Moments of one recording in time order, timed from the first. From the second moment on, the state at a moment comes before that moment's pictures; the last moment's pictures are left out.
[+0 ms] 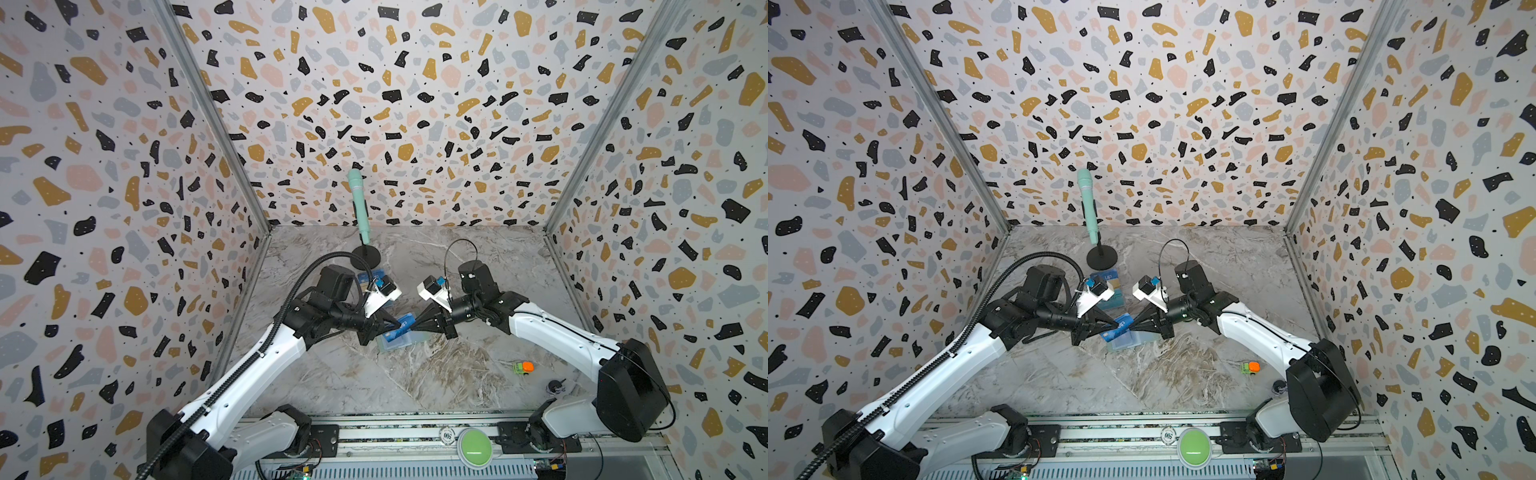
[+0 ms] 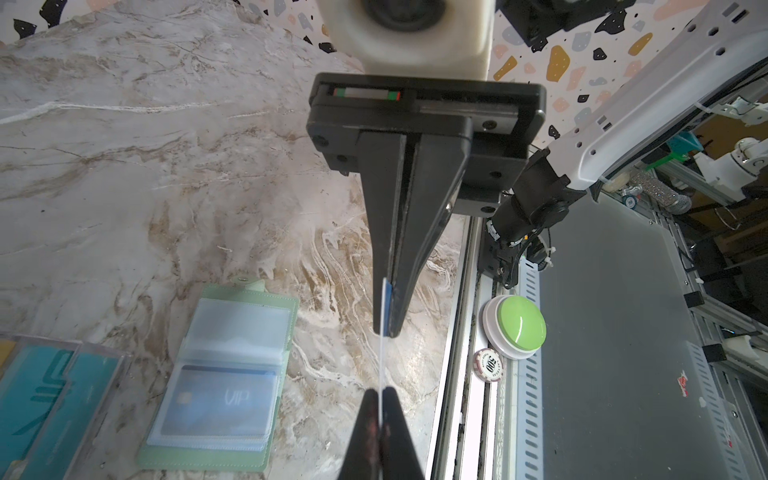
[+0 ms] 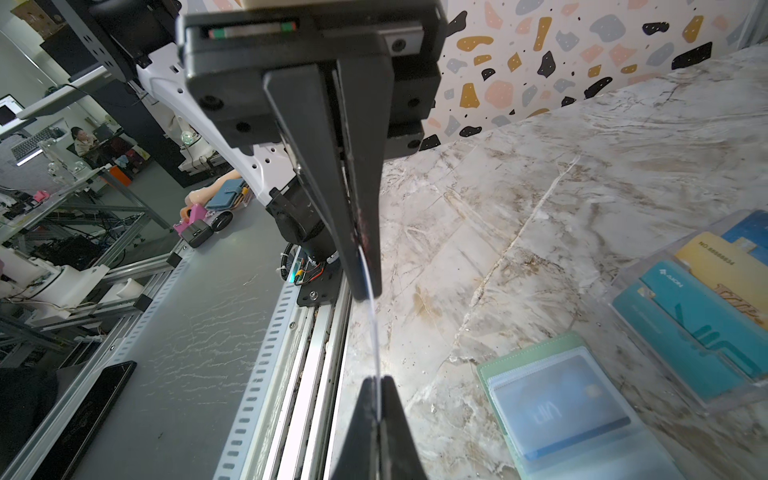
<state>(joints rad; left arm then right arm) -0.52 1.12 1.00 -0.66 0.77 0.26 0.62 1.42 0.97 -0.21 -1.11 -0.26</state>
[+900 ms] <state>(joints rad) -0.52 1.12 1.00 -0.55 0.37 0.26 0.53 1.32 0.83 -0.04 -0.82 -0.08</state>
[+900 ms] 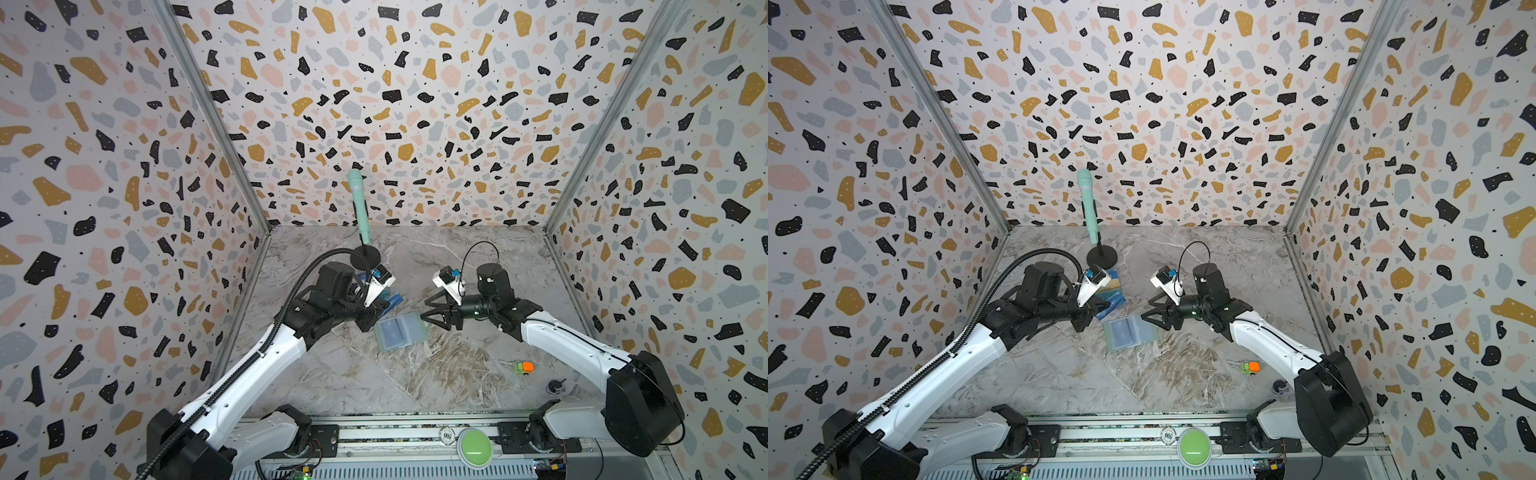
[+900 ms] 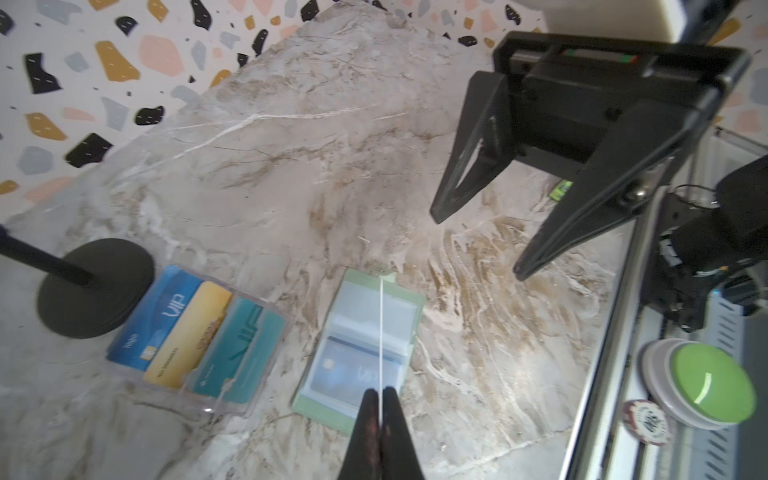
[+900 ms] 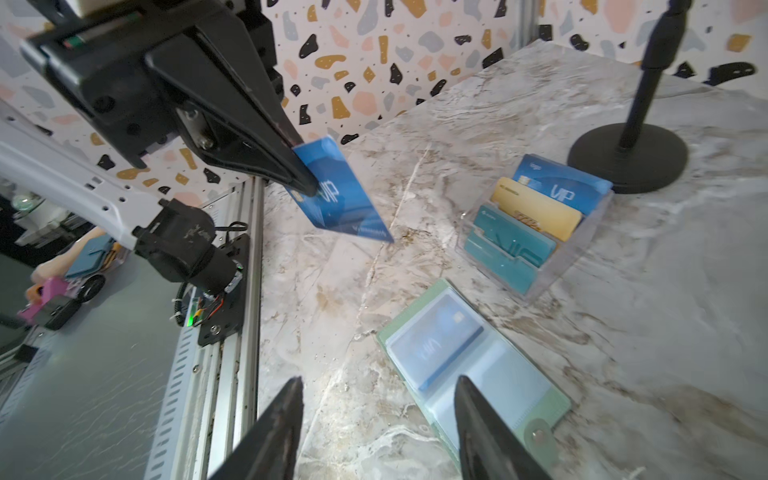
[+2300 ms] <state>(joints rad) -0.26 1.65 1.32 -0.55 0.41 0.99 0.51 1.17 0.72 0.02 -0.27 -0.02</state>
